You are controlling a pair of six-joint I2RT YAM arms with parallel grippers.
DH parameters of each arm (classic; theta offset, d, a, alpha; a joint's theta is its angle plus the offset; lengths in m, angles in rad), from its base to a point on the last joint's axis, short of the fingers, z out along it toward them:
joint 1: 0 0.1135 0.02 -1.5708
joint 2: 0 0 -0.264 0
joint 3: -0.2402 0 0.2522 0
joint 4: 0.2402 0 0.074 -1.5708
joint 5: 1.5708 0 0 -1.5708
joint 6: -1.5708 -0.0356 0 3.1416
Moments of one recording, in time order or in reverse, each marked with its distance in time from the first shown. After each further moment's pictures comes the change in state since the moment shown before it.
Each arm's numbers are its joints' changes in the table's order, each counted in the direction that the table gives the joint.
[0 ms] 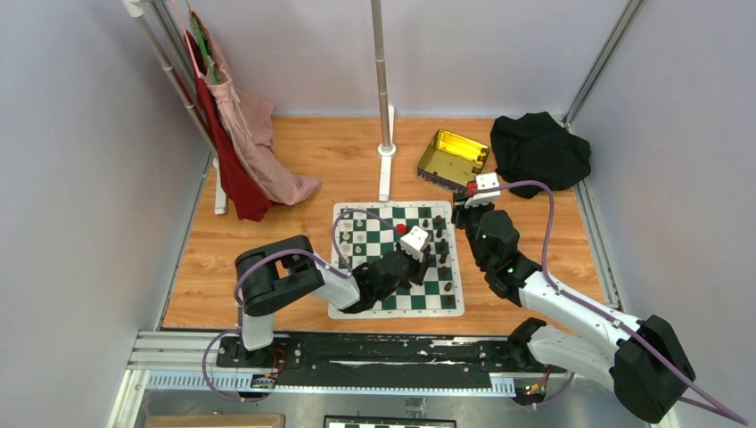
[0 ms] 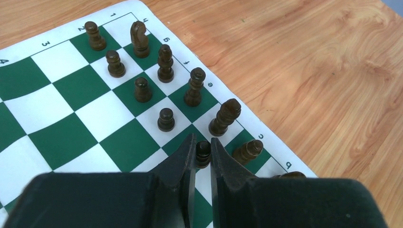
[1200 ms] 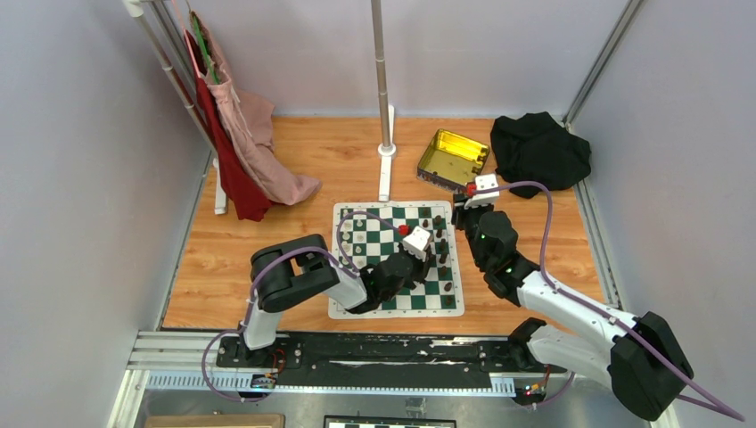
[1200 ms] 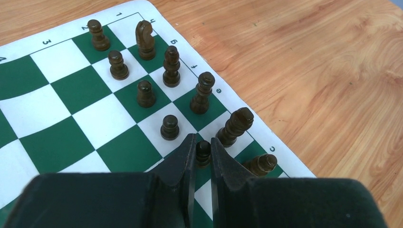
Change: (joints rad) left arm -0.001 0.100 -0.039 -0.074 -0.048 0.001; right arm -0.008 0.018 0.018 -0.026 -0.003 0.000
